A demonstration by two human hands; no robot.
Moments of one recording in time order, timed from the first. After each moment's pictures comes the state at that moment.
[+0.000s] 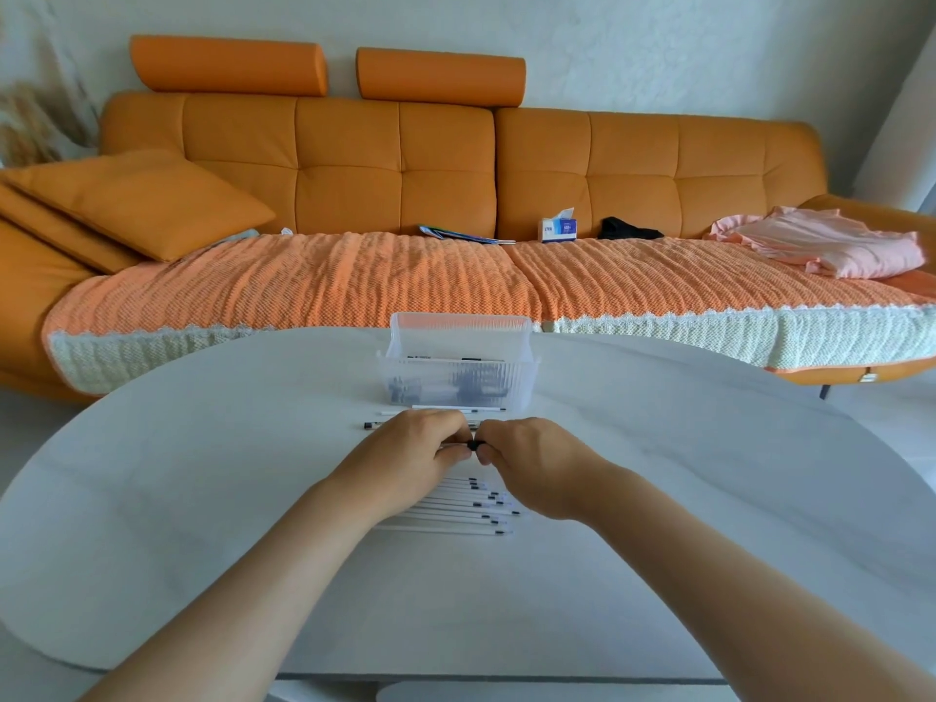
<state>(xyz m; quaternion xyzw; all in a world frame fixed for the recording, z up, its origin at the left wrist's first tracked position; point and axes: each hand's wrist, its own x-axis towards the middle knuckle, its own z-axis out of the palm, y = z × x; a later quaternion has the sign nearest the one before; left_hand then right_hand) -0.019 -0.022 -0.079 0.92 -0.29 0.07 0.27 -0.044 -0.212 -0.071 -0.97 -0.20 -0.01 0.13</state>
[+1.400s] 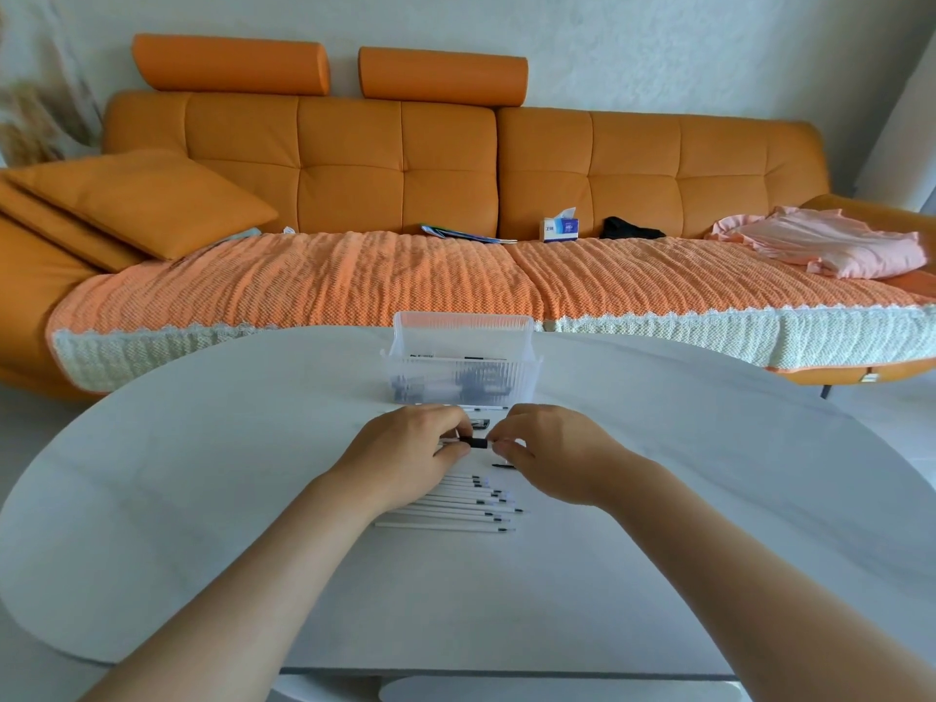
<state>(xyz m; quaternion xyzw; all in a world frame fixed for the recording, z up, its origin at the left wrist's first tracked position) -0.021 -0.019 -0.075 0.94 -0.27 0.09 0.20 -0.039 -0.226 -0.066 -0.98 -0.18 -0.02 0.12</state>
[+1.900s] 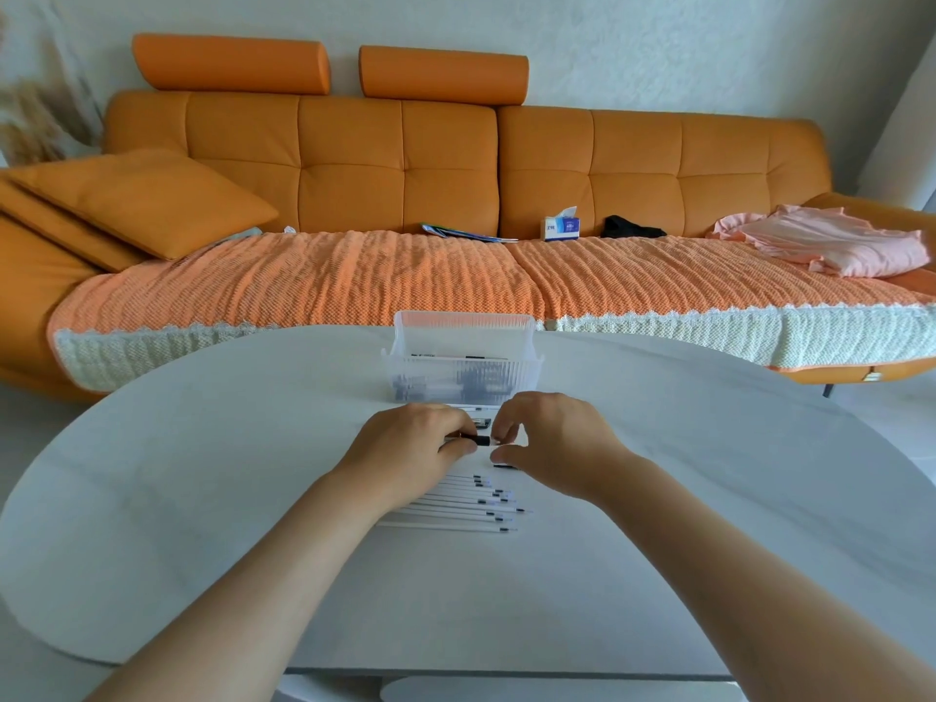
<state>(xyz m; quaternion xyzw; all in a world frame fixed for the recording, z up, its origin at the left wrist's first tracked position) -0.019 -0.022 -0.074 0.94 -0.27 0.11 0.20 -0.037 -0.222 -0.062 -0.98 -0.14 -0.08 0.13</state>
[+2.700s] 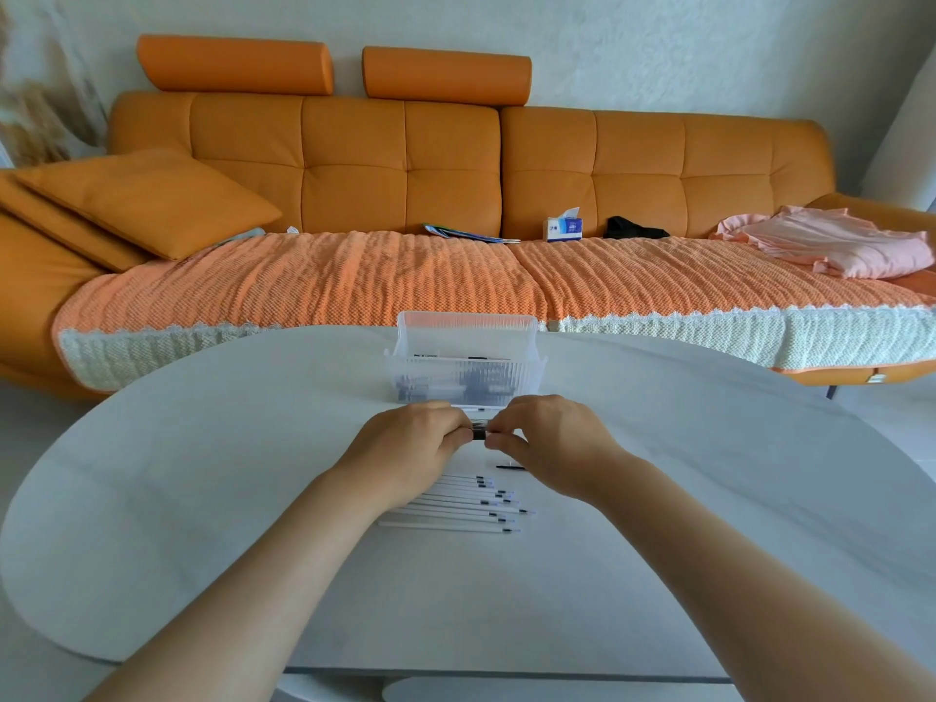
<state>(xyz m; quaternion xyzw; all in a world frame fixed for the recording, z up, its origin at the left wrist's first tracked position) -0.018 -0.020 -0.072 0.94 -0.27 0.08 0.18 -0.038 -0.214 -0.058 -0.98 -0.15 -0.06 0.13</state>
